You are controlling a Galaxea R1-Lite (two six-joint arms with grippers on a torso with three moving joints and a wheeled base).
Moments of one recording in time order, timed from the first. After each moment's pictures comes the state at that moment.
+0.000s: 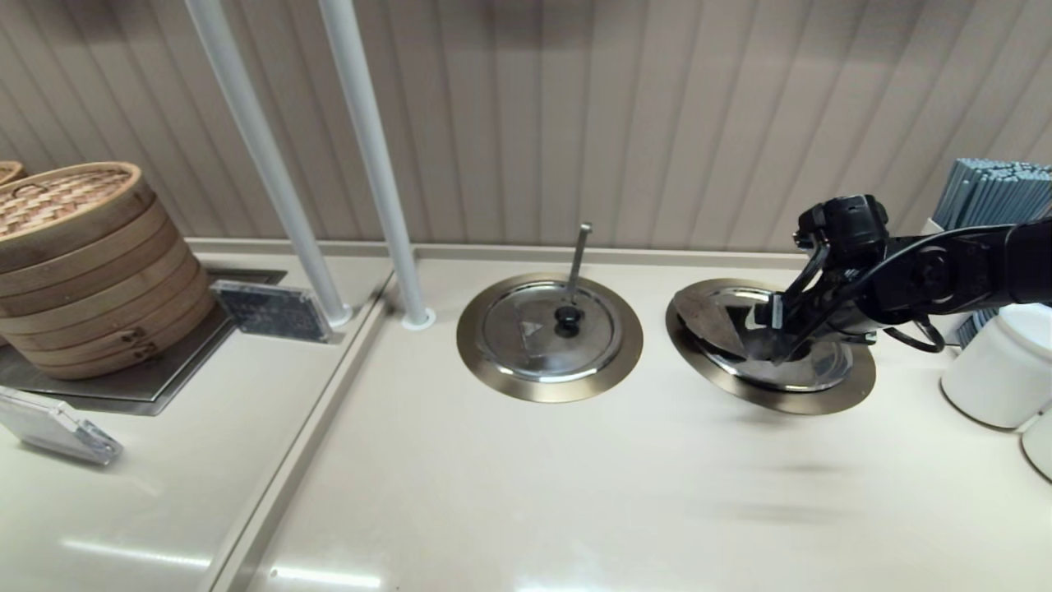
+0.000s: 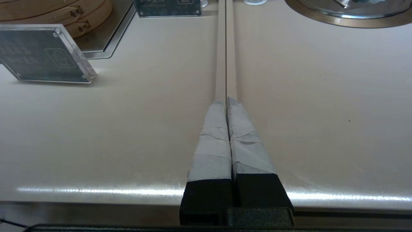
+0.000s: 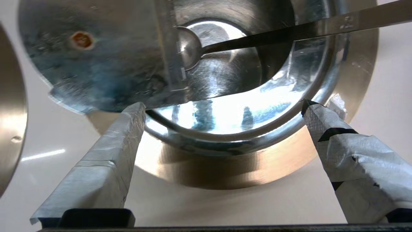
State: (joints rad) left arm 0.00 0.00 0.00 0.01 -0.02 0.10; right arm 0.12 1.98 -1.41 0.19 -0.29 0.27
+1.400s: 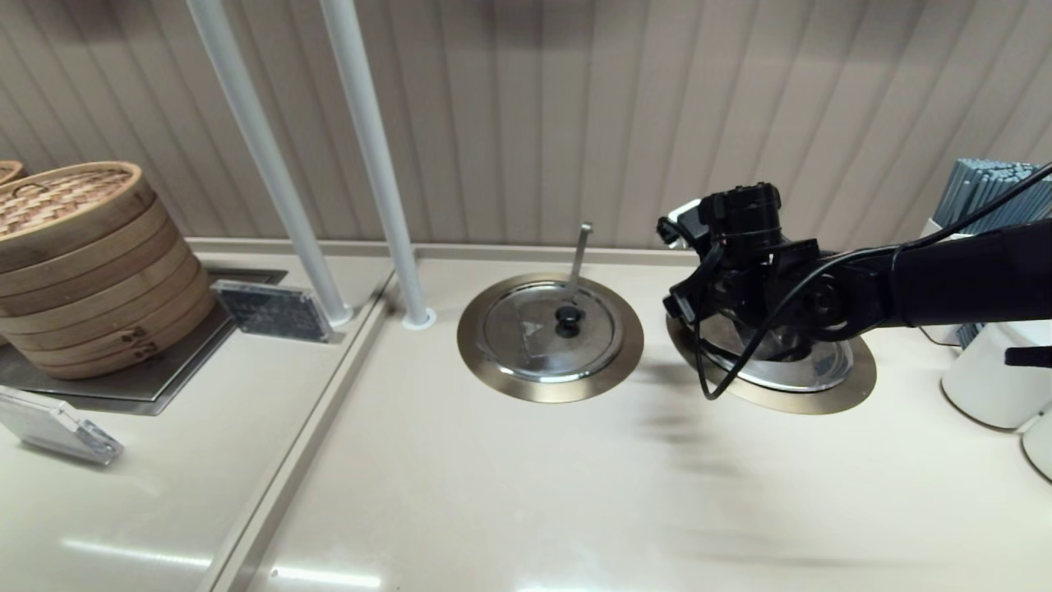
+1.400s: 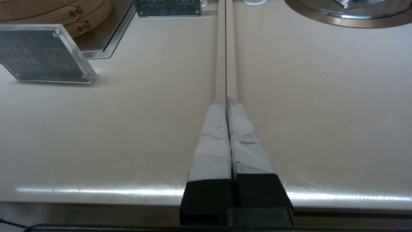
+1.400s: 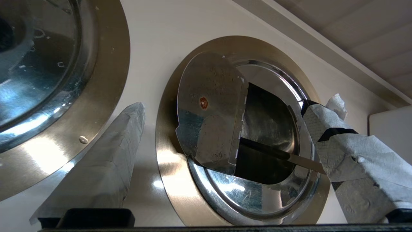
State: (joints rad) left arm 0.00 0.00 0.00 0.01 -0.02 0.10; right arm 0.37 2.06 -1.46 -0.15 -0.51 -0.32
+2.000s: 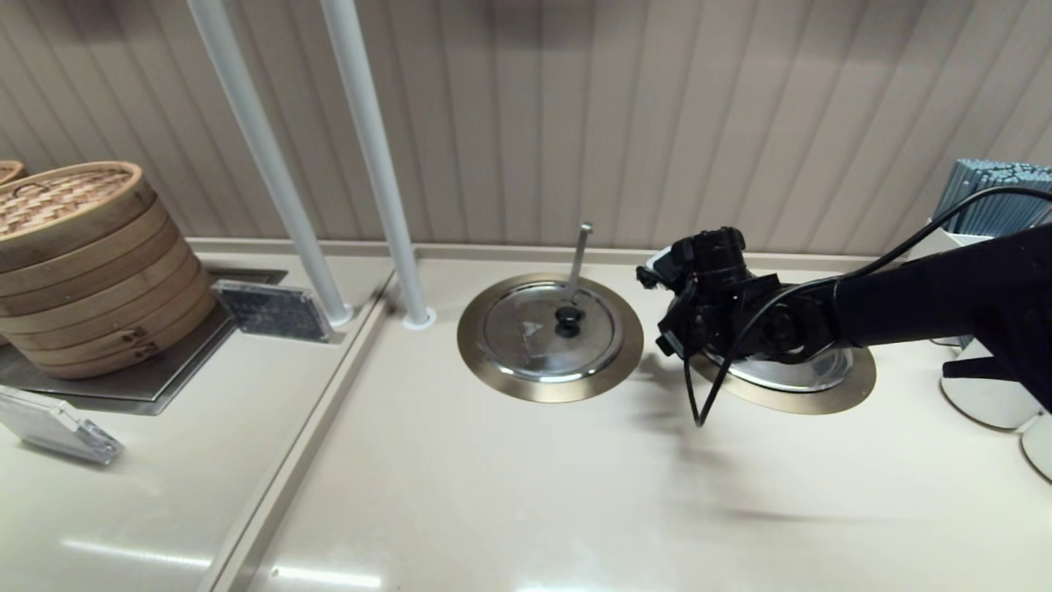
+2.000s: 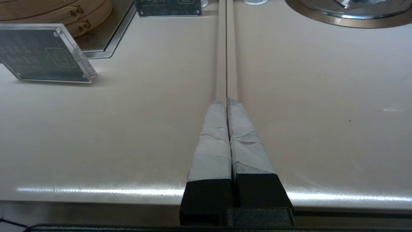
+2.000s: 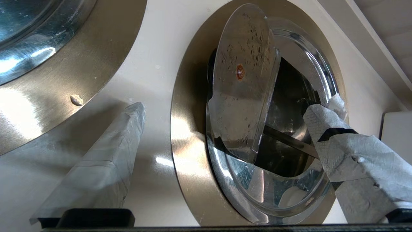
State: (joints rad) left arm 0.00 0.00 0.00 0.01 -0.02 0.10; right arm 0.37 2.15 -1.45 -0.12 -0.52 -0.40
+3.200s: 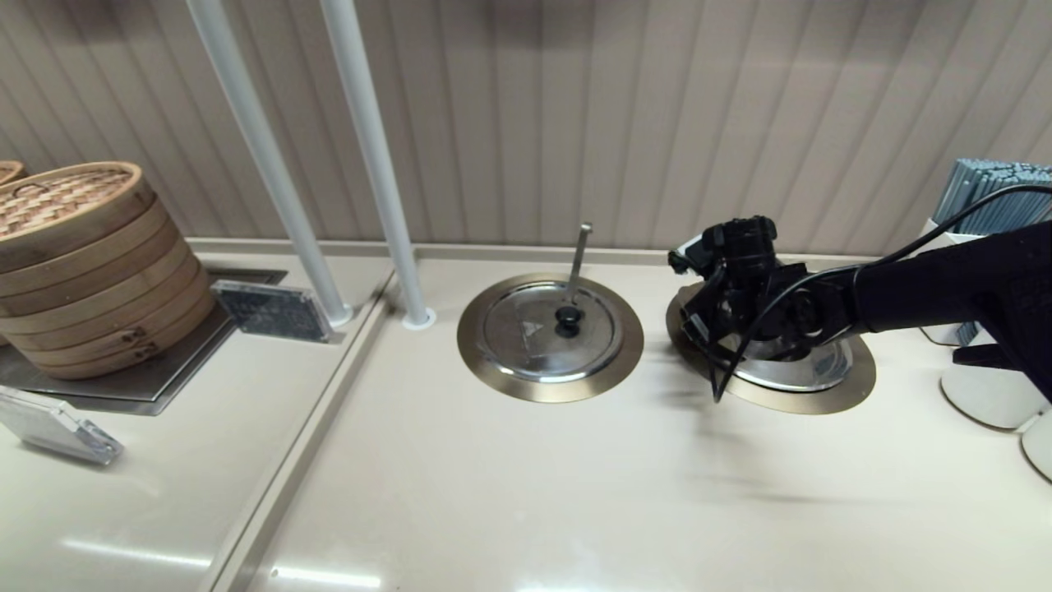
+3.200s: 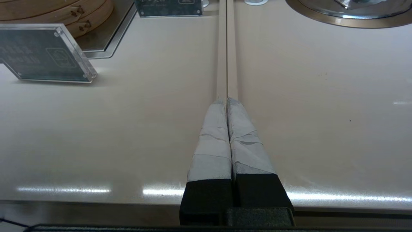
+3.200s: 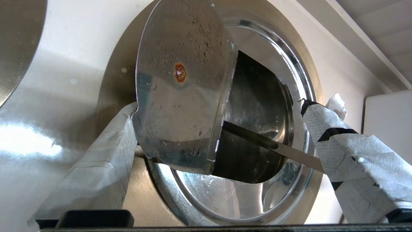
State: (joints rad) left arm 0.00 0.00 0.00 0.01 -0.02 0.10; right arm 0.26 2.17 -1.50 -0.12 -0.52 -0.40
